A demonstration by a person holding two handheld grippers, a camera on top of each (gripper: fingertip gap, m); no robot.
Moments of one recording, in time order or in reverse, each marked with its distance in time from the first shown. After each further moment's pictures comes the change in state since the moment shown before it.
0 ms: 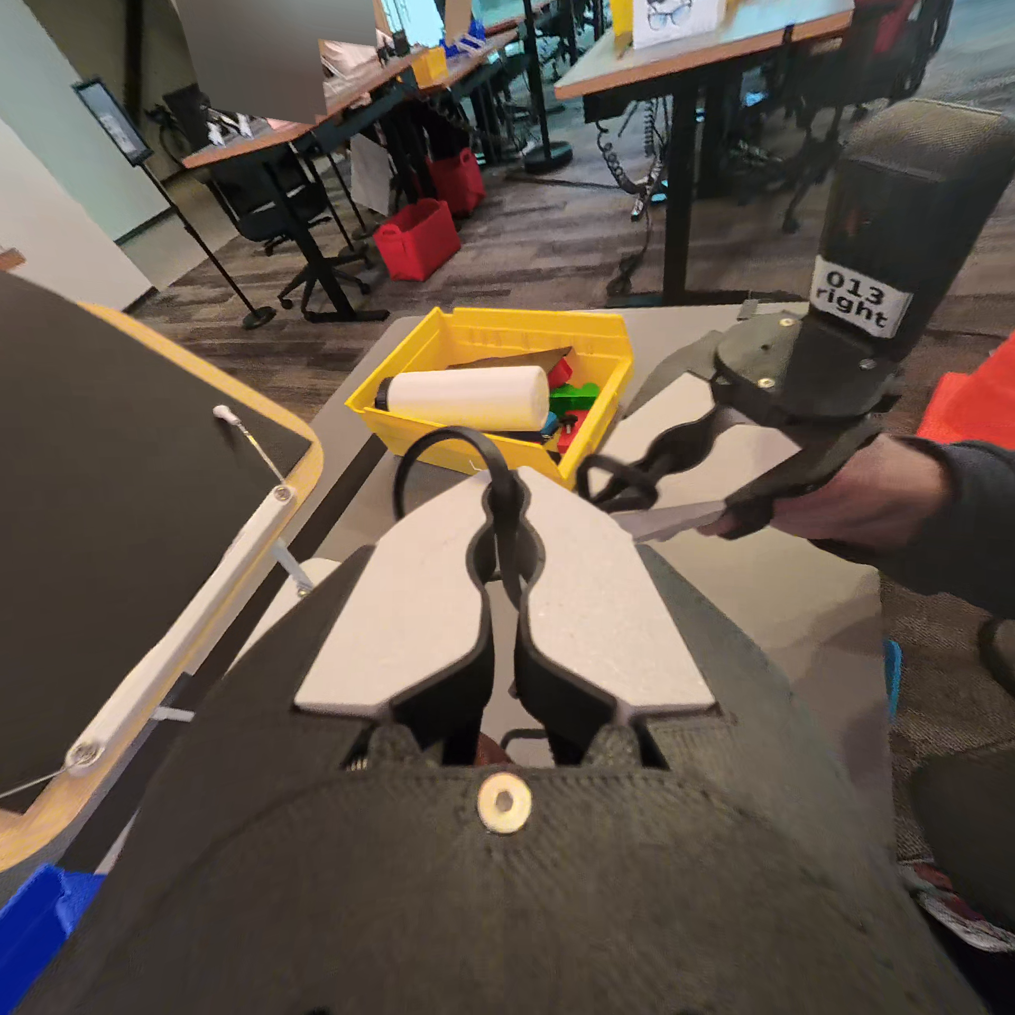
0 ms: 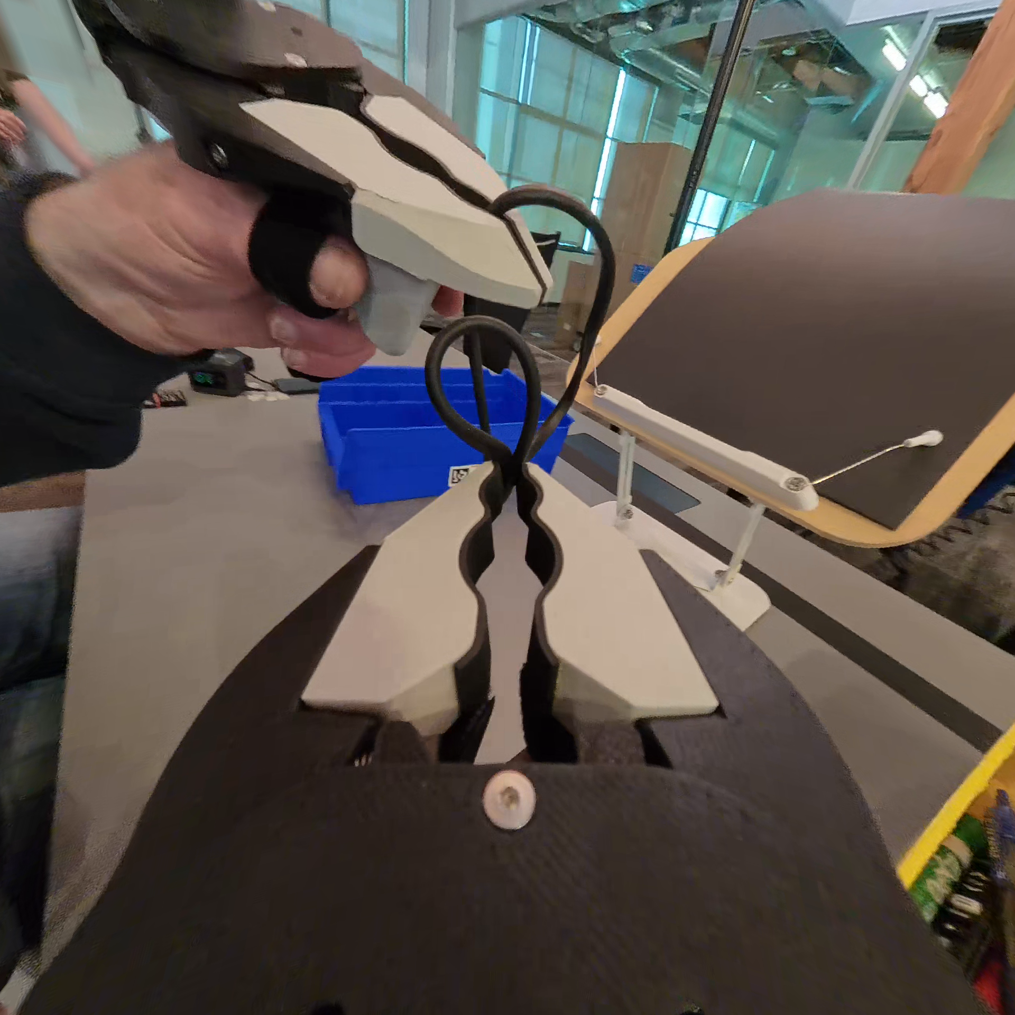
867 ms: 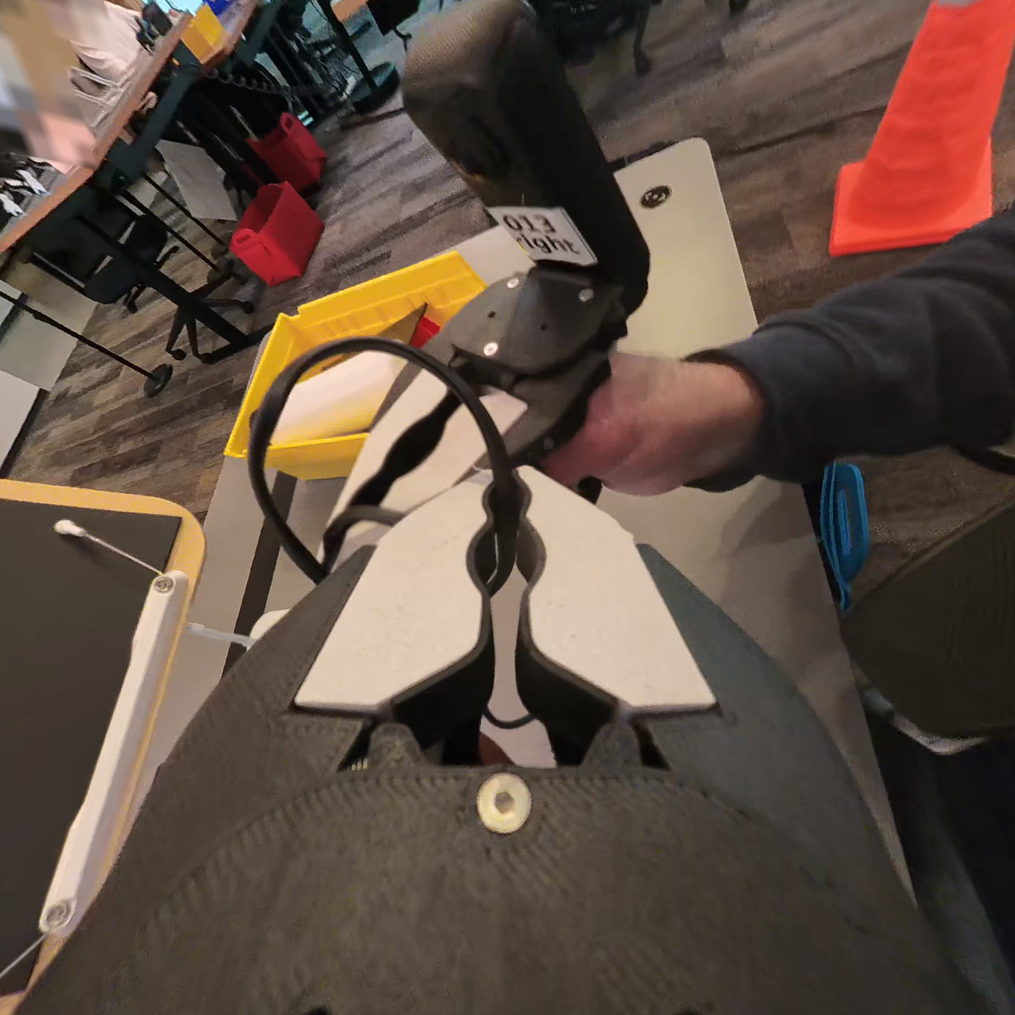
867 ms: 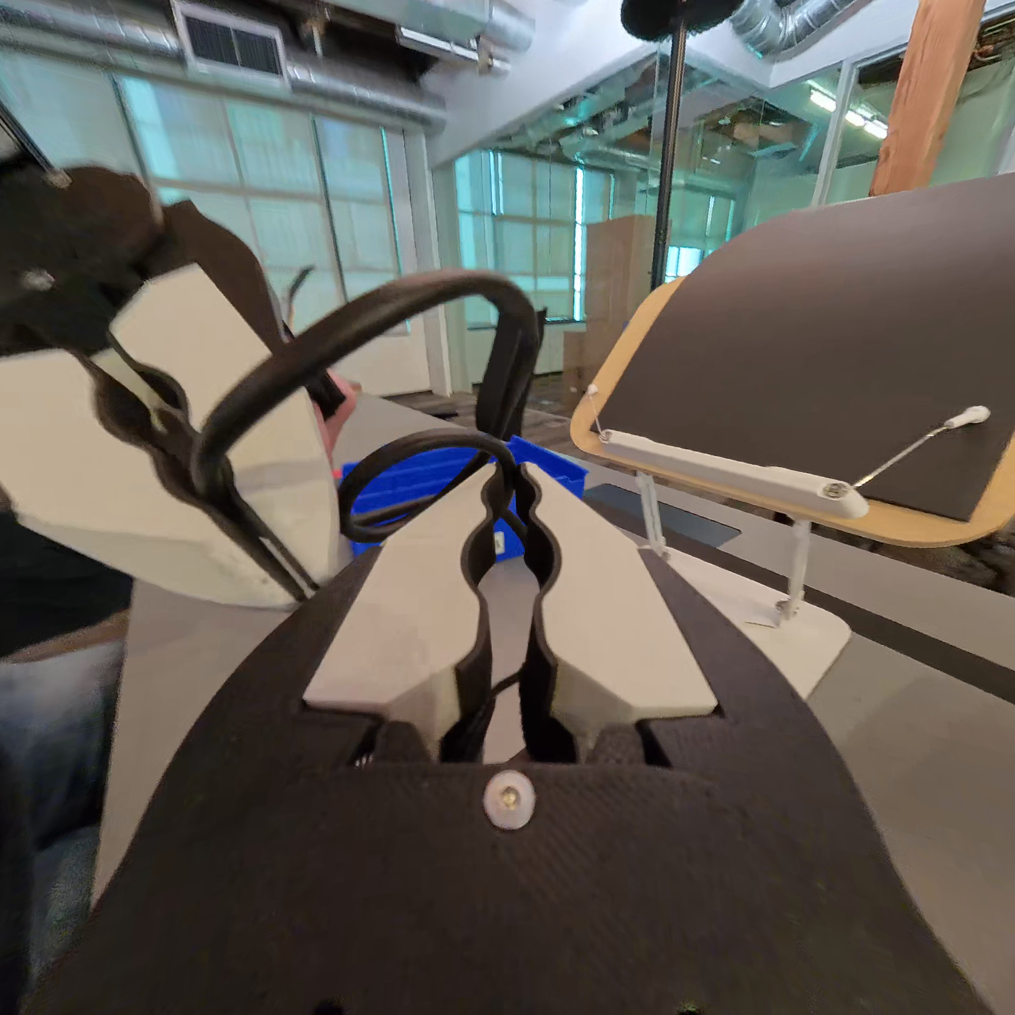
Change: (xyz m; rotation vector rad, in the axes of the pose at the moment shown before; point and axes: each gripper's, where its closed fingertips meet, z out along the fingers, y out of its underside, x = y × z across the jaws) left arm 0.085 0.023 0.009 -0.109 0.226 0.311; right arm 0.006 -0.013 0.017 0.171 0.007 0.205
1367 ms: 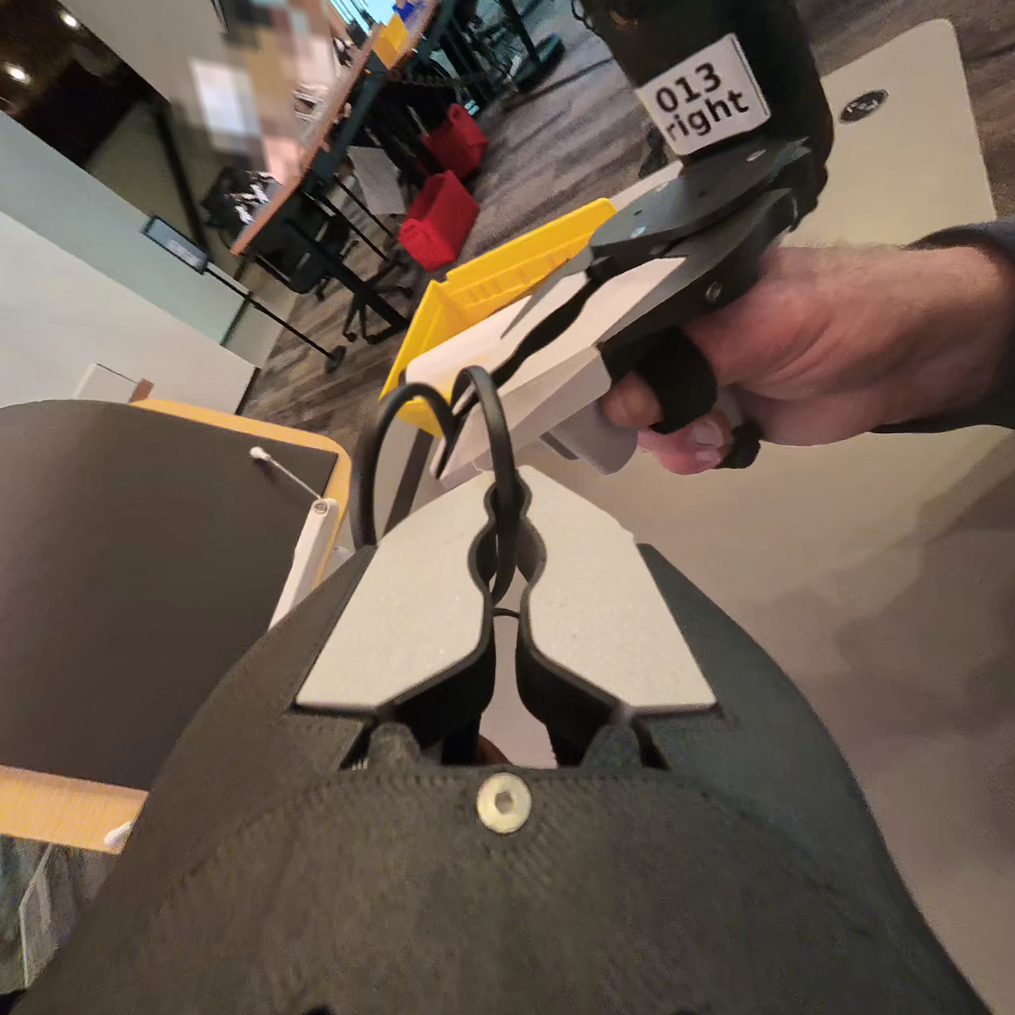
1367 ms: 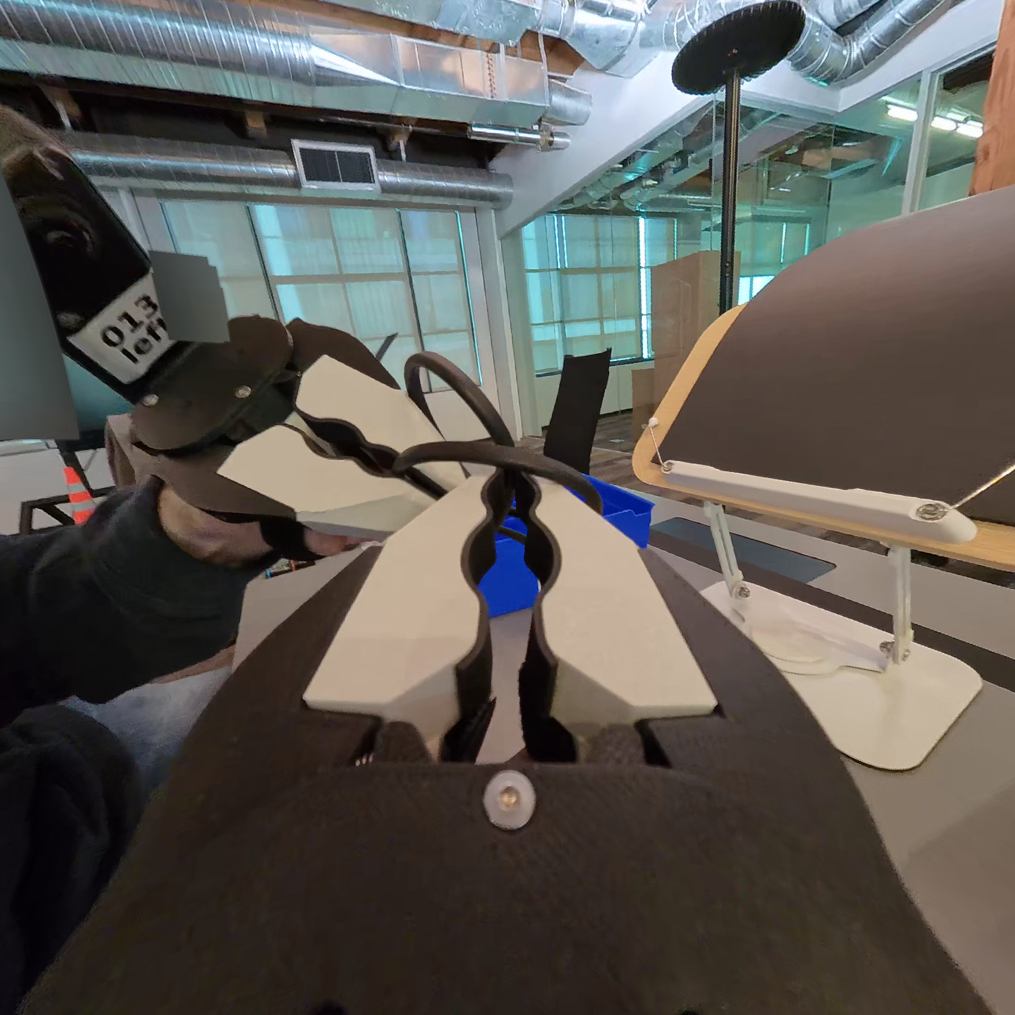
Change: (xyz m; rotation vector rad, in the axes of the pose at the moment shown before) left arm -0.041 0.029 -0.015 -0.029 -0.293 0.075; right arm -0.014 -0.013 -0.006 0.092 -0.125 0.111
